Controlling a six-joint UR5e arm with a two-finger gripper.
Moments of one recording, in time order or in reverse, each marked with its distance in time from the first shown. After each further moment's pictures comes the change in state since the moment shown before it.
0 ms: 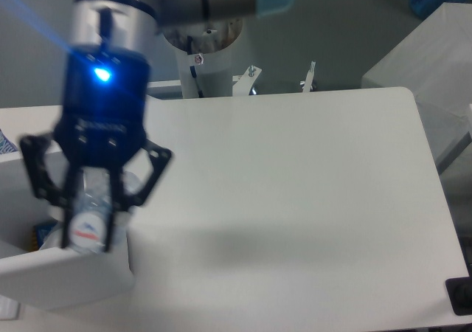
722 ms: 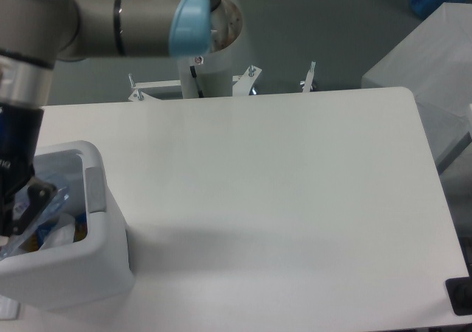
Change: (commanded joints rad) arm -0.147 -0.074 -0.109 0.000 0.005 0.012
